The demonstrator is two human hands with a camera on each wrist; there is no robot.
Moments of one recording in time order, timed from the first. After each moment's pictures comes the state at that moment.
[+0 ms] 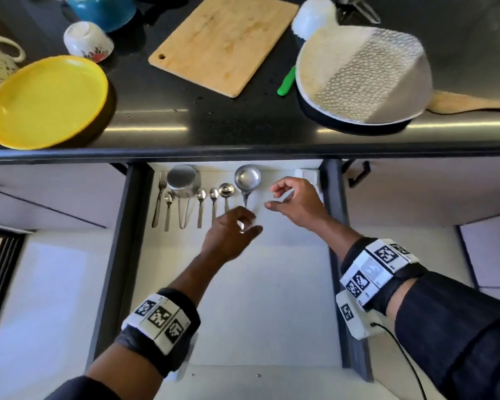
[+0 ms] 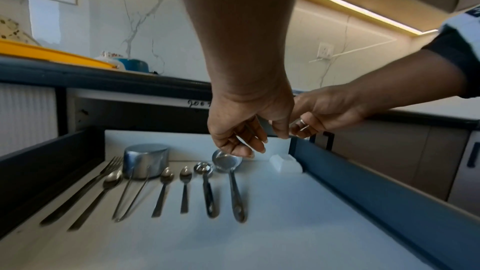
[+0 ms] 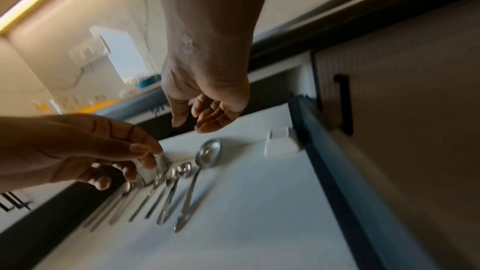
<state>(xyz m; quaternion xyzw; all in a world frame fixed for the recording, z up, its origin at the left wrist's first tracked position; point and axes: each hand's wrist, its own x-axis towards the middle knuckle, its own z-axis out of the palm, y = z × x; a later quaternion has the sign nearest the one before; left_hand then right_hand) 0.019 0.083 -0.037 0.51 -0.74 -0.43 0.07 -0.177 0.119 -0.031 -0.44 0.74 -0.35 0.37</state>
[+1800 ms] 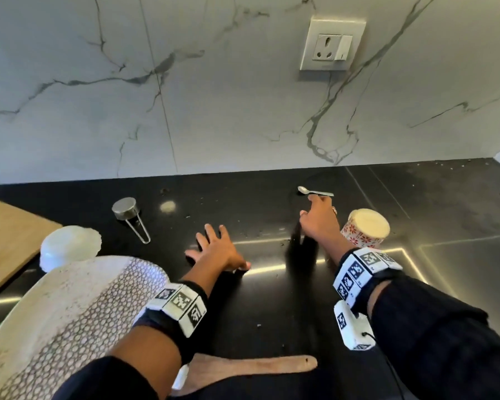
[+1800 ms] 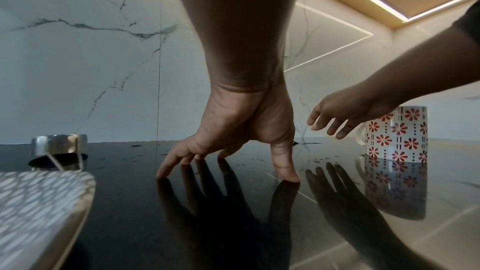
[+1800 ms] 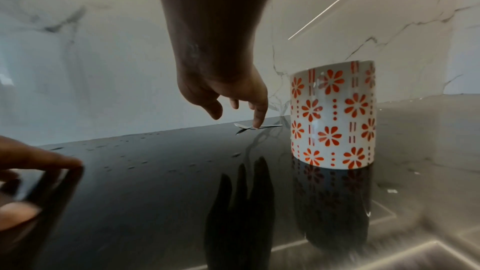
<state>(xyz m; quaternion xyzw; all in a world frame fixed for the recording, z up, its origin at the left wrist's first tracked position) -0.650 -0.090 0.074 0.51 -0.79 -0.26 -0.19 -0.865 -0.005 0.088 -0.32 0.91 -0.22 0.12</state>
